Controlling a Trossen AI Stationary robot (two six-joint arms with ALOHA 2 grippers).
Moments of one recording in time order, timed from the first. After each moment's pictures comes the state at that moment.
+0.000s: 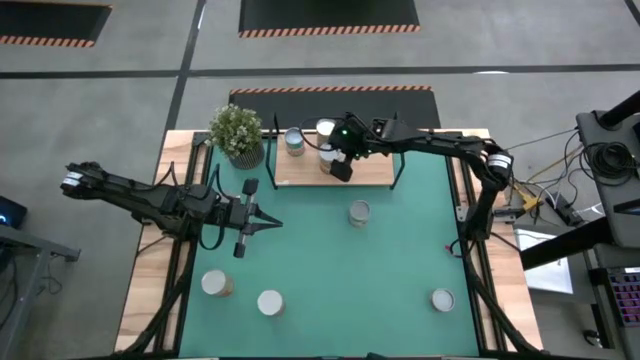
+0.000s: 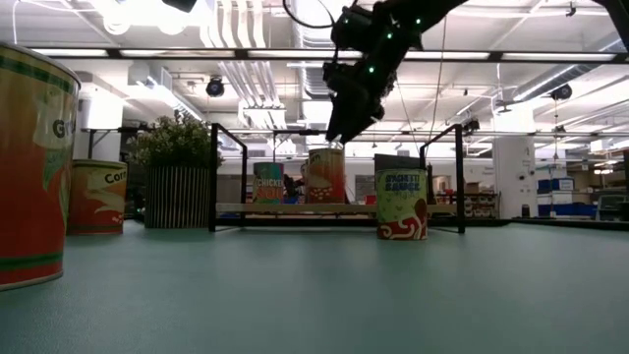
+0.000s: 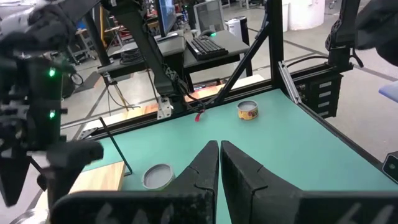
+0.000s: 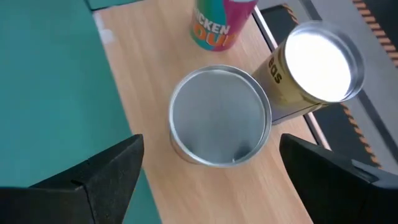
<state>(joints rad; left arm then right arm) -0.23 0.89 0.71 0.02 -0.12 0.20 -0.40 1.78 1.55 -0.65 0.05 -0.11</state>
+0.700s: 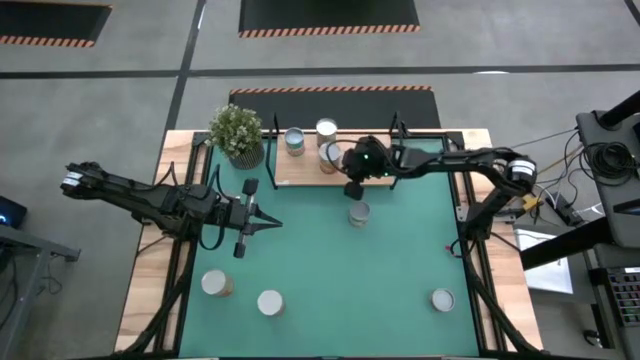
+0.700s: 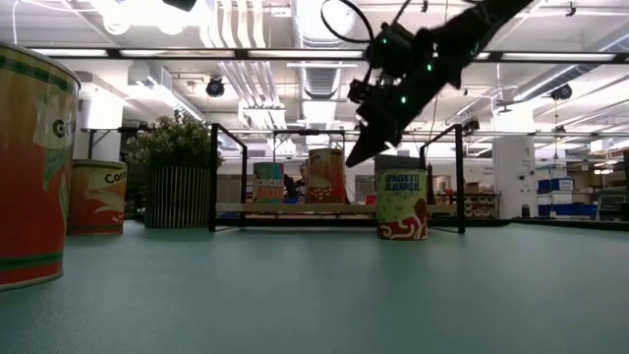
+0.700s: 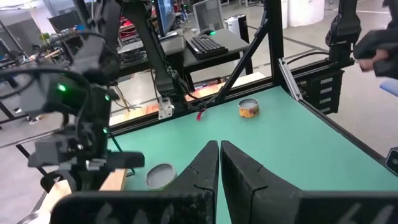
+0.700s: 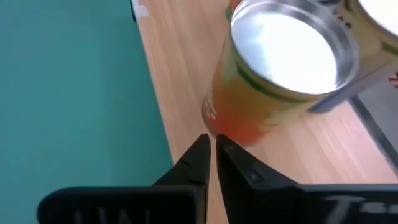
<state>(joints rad) -0.23 0.89 0.71 0.02 -0.12 0.22 -0.38 1.63 1.01 -0.08 0.00 -0.16</state>
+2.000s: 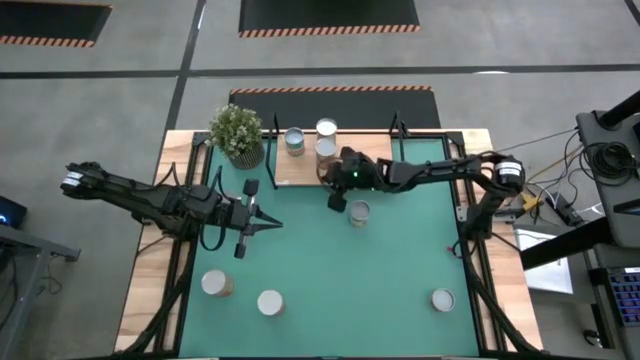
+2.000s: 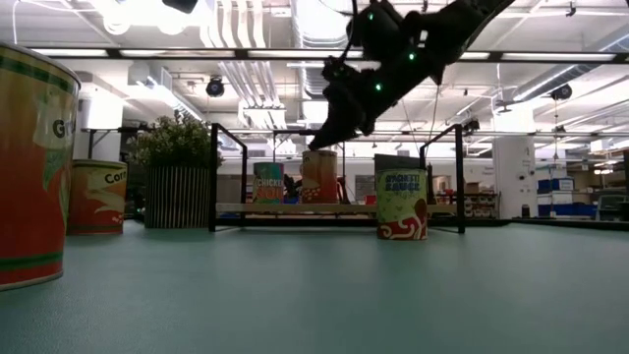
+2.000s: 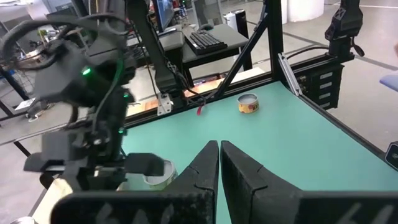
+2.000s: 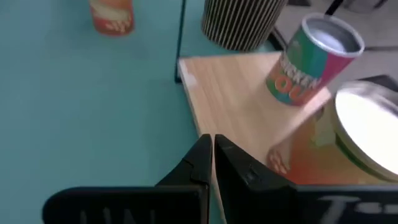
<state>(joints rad) -0.23 0.90 0.71 0.01 -0.12 0.23 -0.21 1.71 1.09 0.08 0.11 -0.11</state>
